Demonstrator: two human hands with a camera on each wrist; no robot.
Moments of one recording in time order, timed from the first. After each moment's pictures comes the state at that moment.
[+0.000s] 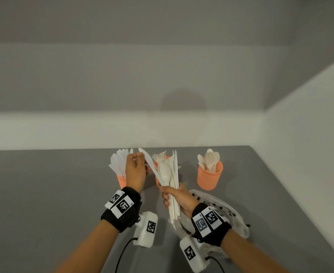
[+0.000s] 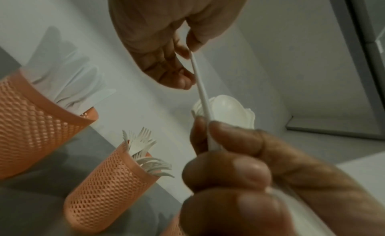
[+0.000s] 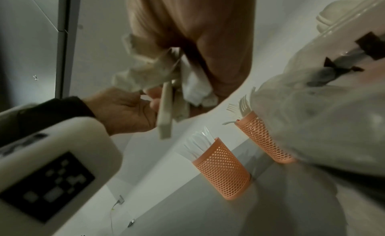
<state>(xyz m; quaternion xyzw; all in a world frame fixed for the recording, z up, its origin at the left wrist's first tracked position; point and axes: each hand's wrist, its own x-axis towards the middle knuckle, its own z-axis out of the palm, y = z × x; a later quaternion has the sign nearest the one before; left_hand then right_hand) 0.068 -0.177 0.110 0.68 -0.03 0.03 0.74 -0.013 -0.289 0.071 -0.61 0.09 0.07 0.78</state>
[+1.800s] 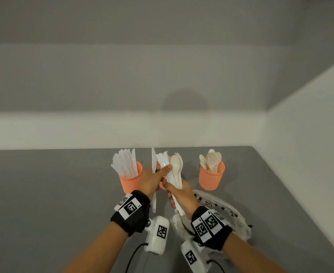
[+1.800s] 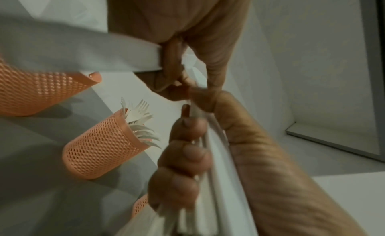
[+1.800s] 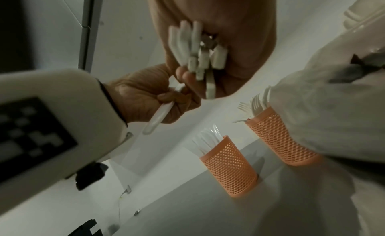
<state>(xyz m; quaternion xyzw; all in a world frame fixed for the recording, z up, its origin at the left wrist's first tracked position) 0.038 -0.189 0.115 0.67 -0.07 -0.16 0.72 -0.018 -0.278 0.080 -0.63 0.16 -0.05 0.76</state>
